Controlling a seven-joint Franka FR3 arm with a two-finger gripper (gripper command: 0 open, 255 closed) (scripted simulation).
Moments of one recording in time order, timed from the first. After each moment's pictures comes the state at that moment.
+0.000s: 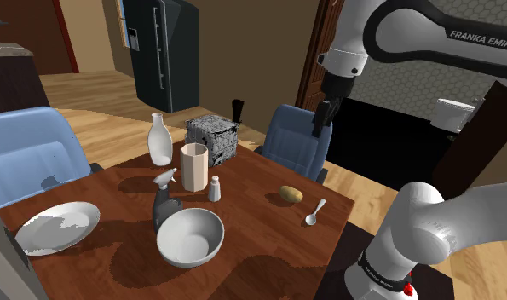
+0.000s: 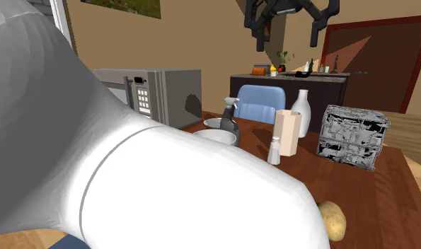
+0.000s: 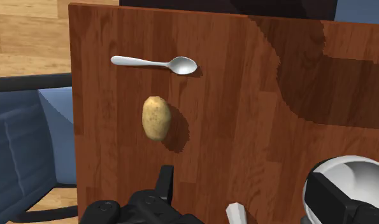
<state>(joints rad) 0.01 -0.81 0.02 -2.30 -0.03 1.53 -0.02</state>
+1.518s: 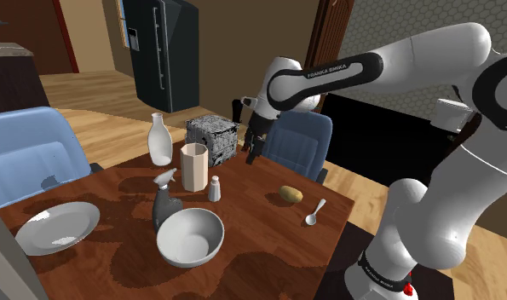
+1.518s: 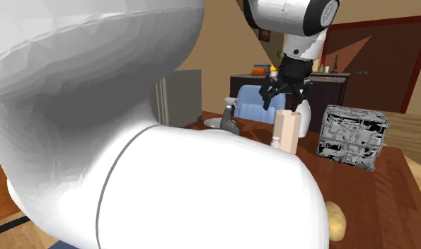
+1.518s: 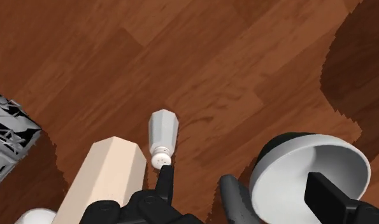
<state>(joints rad) 0.33 -0.22 -0.29 -2.30 0.24 2.22 -0.90</state>
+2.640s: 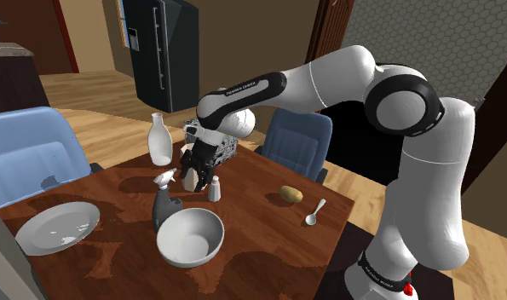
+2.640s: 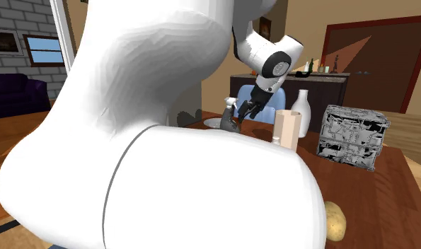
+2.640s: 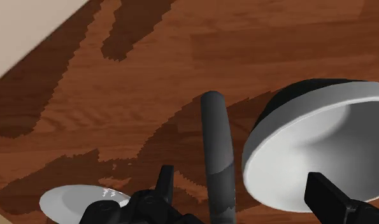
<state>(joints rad) 0.41 0.32 -0.20 -1.90 0.71 2.23 -1.67</state>
